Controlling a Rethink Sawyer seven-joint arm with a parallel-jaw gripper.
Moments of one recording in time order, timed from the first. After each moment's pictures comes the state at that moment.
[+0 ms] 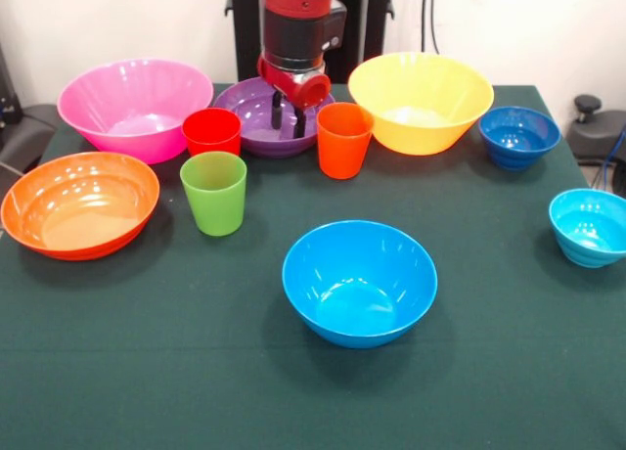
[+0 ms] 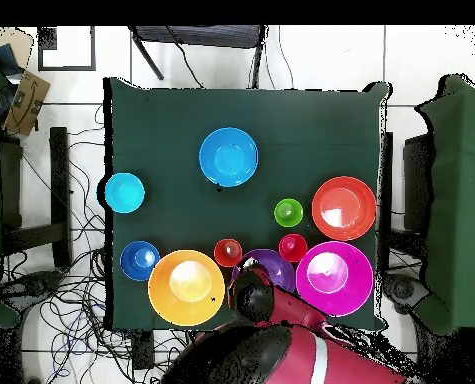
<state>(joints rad) -0.41 -0.47 -0.05 2.16 0.07 -0.20 2.20</state>
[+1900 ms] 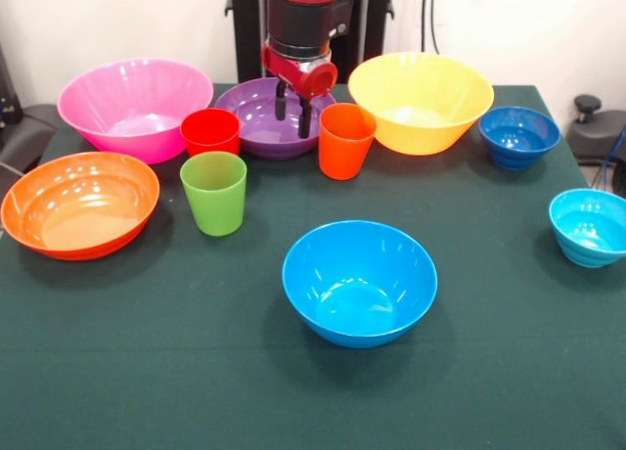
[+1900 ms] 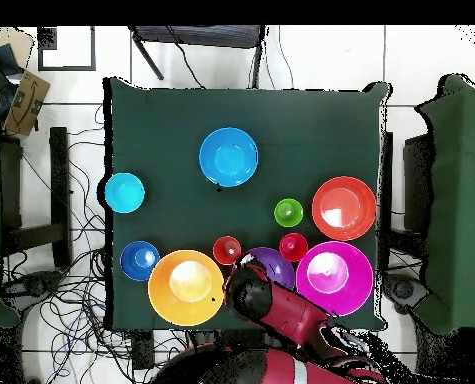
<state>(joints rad) -0.38 -0.53 -0.06 2.16 0.09 -0.12 2.20</state>
